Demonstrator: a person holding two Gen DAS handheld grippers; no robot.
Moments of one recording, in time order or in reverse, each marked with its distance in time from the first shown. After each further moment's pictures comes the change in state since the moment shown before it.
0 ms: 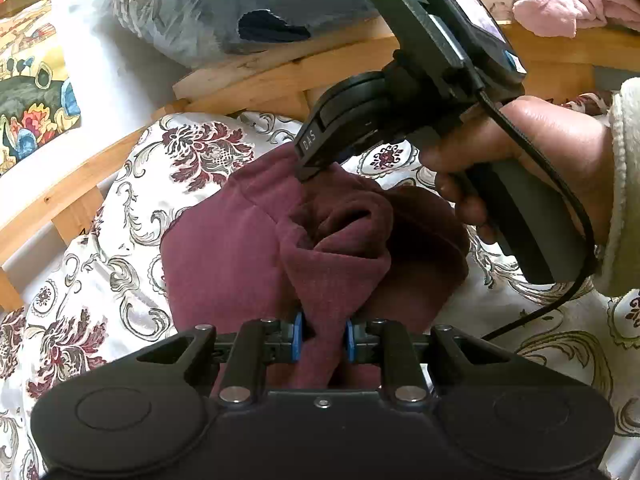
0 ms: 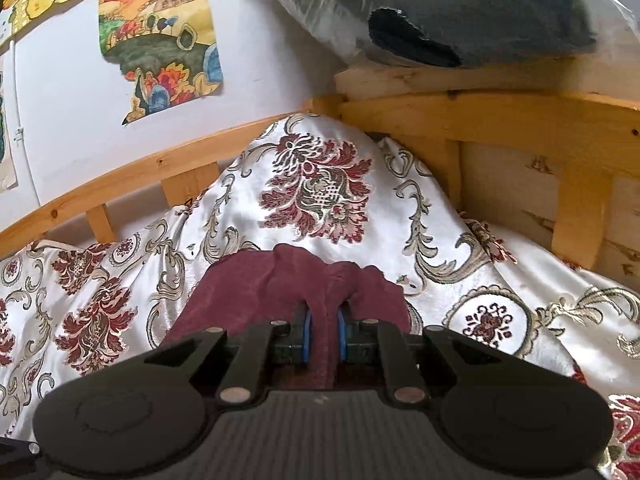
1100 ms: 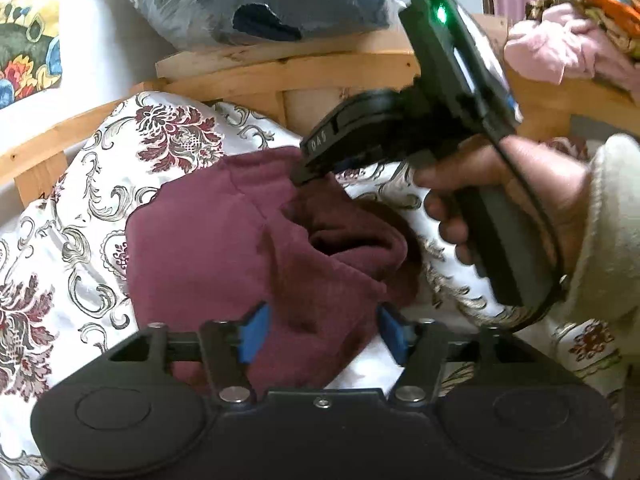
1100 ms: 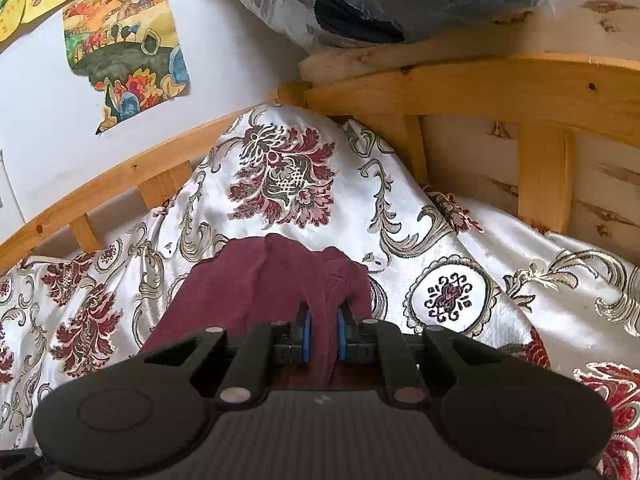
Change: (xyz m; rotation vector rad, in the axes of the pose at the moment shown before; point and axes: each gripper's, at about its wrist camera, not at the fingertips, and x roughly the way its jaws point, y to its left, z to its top) left arm -0.006 0.008 -0.001 -0.154 -0.027 -0.164; right arm -0.003 -0.024 -0.004 0.100 0.041 -0.026
